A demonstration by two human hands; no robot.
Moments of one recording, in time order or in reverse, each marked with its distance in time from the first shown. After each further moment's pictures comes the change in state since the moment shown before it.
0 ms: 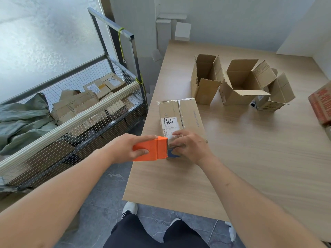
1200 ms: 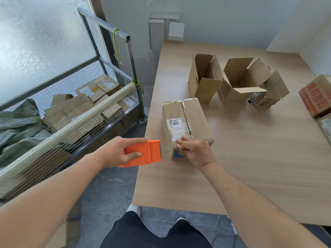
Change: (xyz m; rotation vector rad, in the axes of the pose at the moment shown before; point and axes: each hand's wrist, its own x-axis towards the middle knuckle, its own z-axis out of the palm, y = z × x) left_hand -0.027 -0.042 -0.023 -0.152 -0.016 0.013; right_hand -0.007 -0.004 0.037 -0.084 0.056 0.148
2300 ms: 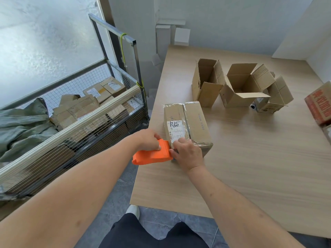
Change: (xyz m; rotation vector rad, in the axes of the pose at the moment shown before) left_hand 0.087 0.082 0.008 0.053 -0.218 -0.596; right_hand 0.004 -0.044 0.004 -0.315 -0.013 0.070
